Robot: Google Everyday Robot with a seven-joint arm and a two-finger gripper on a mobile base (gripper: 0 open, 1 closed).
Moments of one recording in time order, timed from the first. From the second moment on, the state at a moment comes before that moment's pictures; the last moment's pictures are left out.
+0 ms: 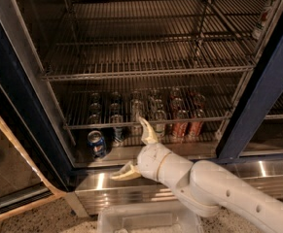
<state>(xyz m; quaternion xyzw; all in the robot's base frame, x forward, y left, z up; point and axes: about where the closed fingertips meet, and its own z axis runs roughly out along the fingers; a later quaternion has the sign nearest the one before) 0.491 0.046 0.718 -0.48 0.60 0.15 0.63</state>
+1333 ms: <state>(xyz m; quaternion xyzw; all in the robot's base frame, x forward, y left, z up) 0.508 0.088 0.709 -0.38 0.61 0.17 0.67</state>
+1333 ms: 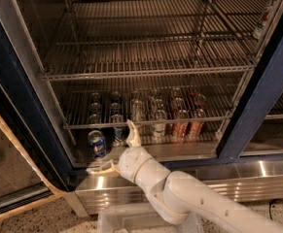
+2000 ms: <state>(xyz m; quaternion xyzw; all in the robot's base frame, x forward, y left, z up) 0.527 0.111 0.675 -0.33 0.61 0.20 0.70</state>
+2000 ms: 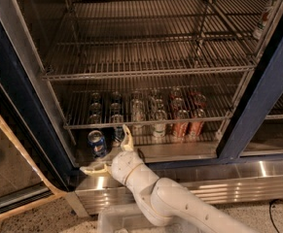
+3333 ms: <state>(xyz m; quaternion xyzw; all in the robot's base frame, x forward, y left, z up) 0.535 0.179 0.644 -0.24 0.60 0.25 0.72</state>
